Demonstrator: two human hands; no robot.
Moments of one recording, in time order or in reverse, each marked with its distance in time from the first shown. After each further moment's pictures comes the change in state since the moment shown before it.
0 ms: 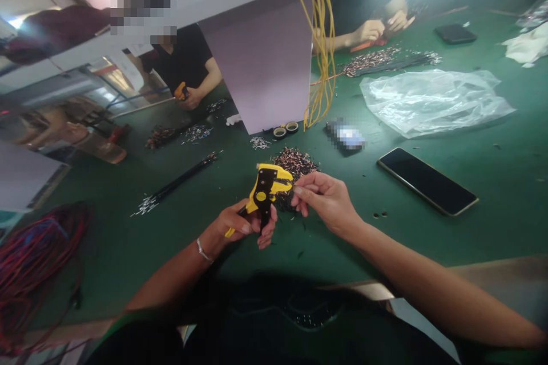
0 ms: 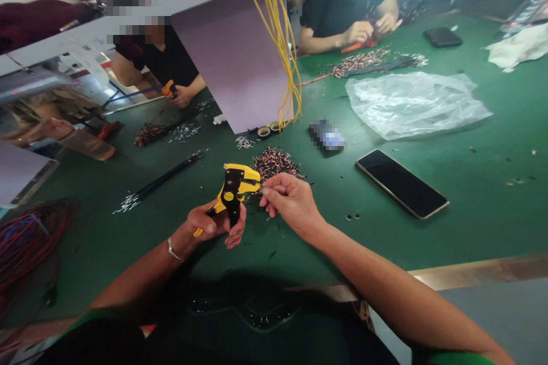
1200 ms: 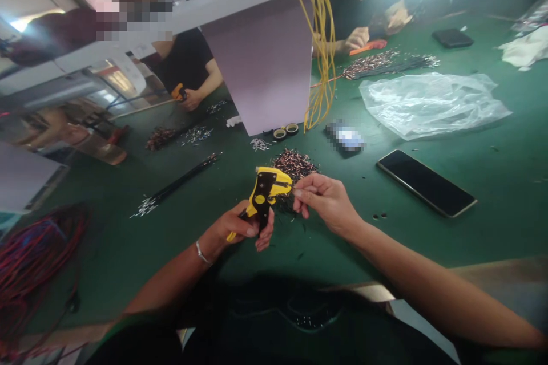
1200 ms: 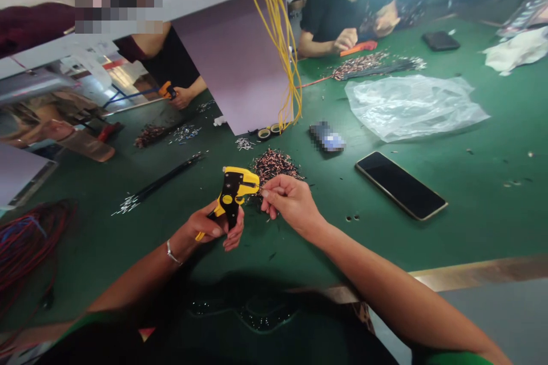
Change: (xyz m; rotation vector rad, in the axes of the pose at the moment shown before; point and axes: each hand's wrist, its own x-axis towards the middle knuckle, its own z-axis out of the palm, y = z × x) left_hand -0.003 -0.006 -0.001 -0.009 0.023 0.073; right_hand 0.002 -0.001 -0.003 0.017 -0.053 0.019
